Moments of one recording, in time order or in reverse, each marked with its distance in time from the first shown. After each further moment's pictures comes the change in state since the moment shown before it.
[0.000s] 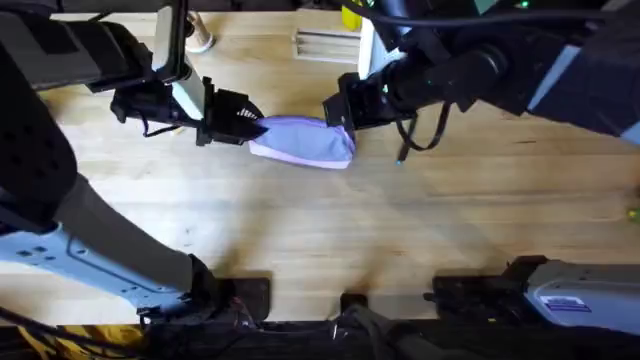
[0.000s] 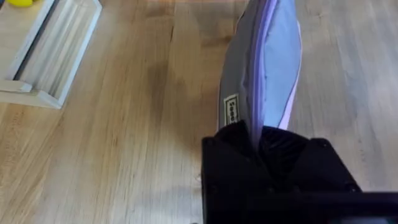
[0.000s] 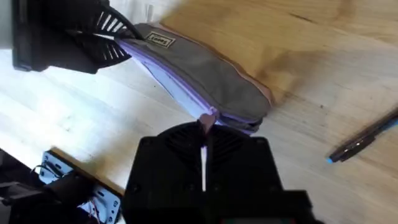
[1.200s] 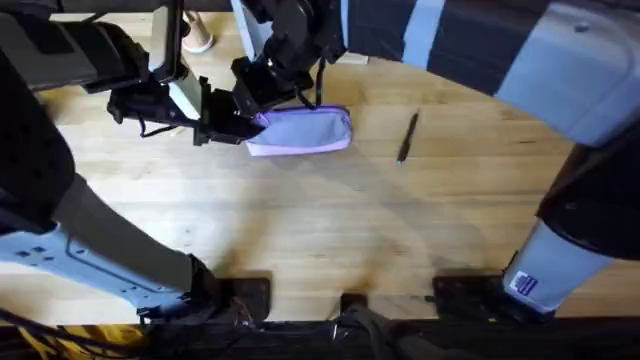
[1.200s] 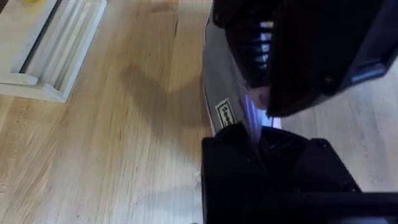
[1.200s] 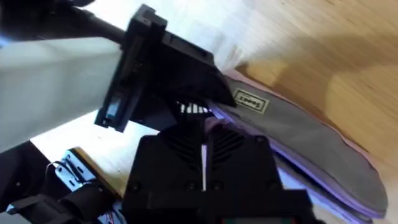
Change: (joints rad) left arm 0.011 0.000 0.000 0.005 -0.004 0.000; right arm 0.139 0.539 0.614 -0.118 -0.098 -0.153
